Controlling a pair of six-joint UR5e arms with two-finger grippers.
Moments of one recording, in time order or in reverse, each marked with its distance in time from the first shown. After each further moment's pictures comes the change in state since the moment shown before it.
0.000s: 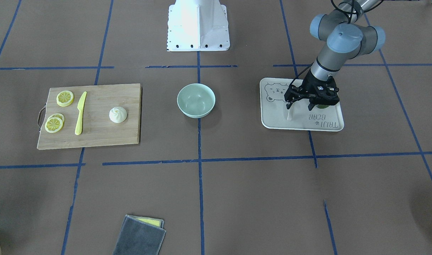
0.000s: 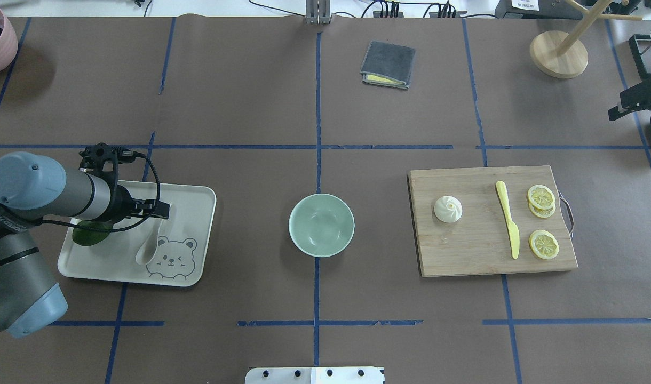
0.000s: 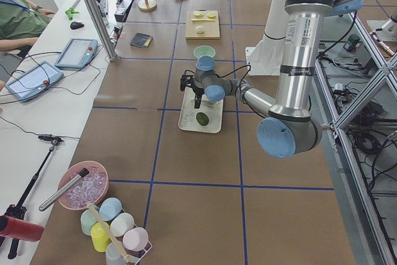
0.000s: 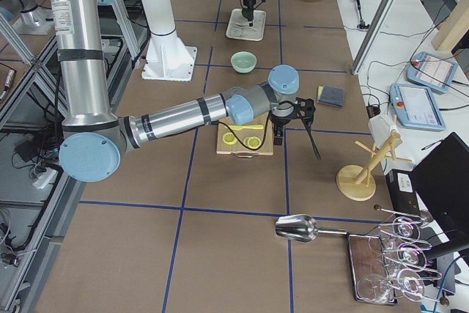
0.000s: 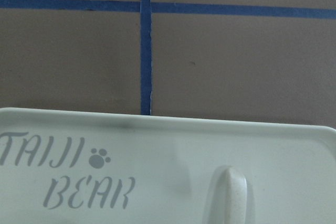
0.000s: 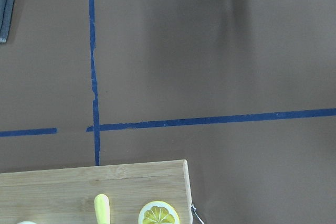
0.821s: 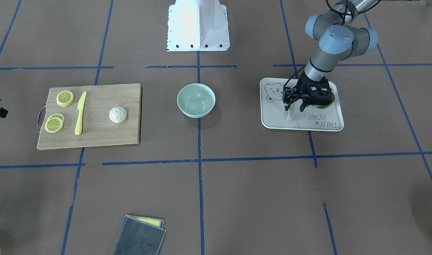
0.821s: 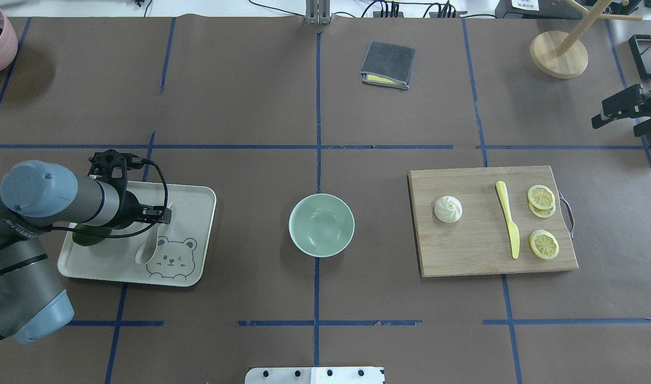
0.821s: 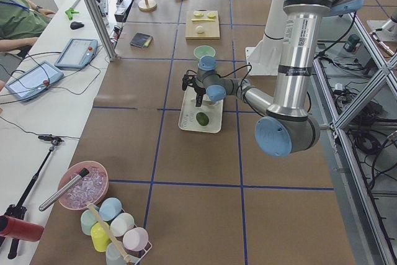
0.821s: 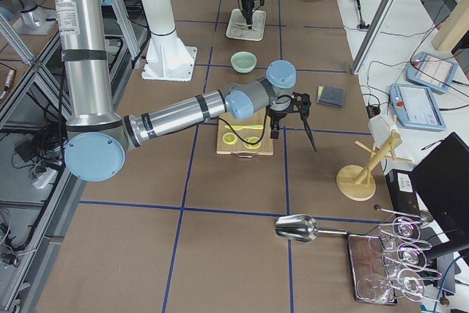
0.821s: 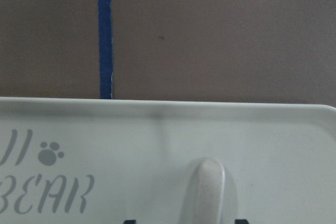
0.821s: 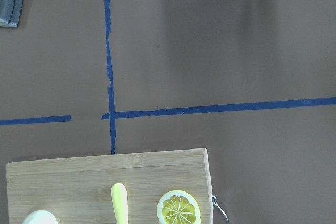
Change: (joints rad) left arm 0.027 -0.007 0.005 0.001 0.023 0.000; right arm -0.046 0.001 0.023 0.000 -0.001 0.044
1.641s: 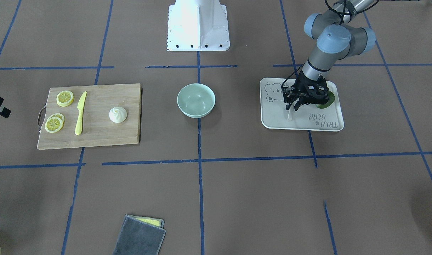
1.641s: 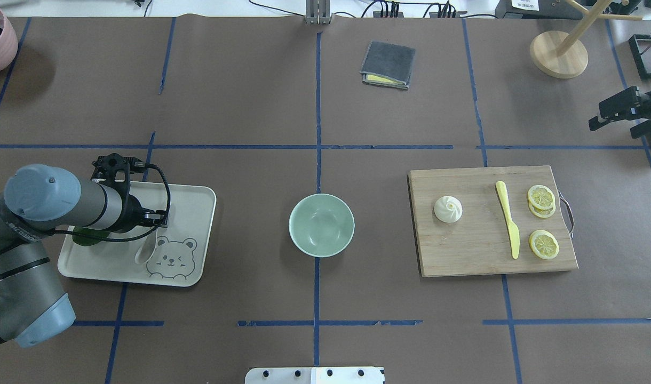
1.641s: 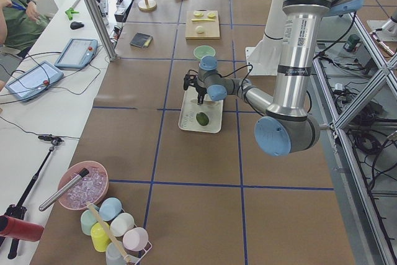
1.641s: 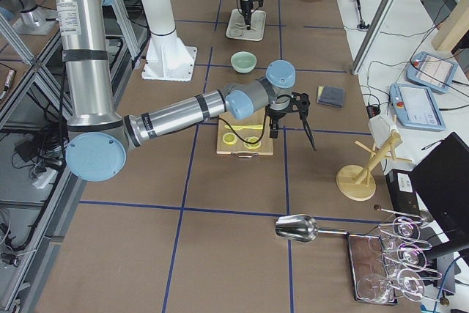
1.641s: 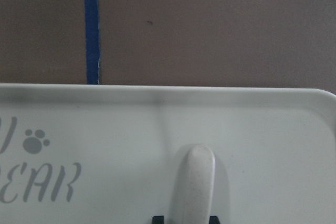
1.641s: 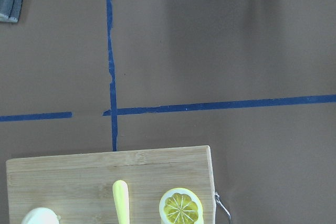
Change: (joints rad) left arm 0.014 0.001 -0.005 0.000 0.000 0.000; right arm -0.013 0.000 0.001 0.000 0.000 0.002
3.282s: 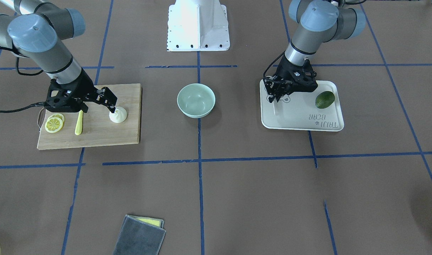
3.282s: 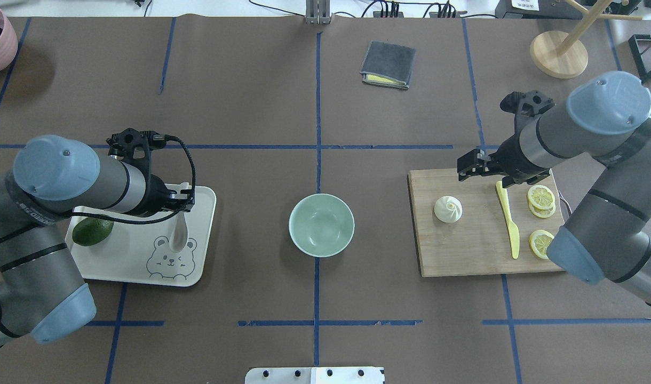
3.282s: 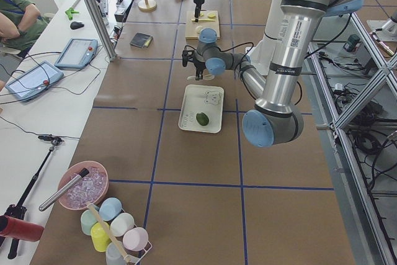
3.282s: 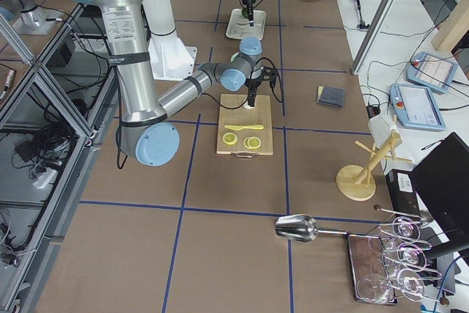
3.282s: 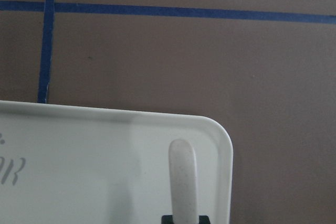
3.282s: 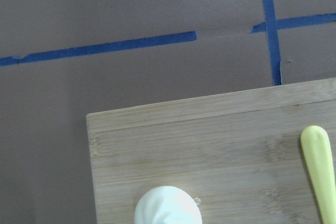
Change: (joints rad) left arm -0.017 -0.152 -0.142 0.220 -0.004 -0.174; right arm -0.555 0.133 0.047 0.099 -0.436 0.537
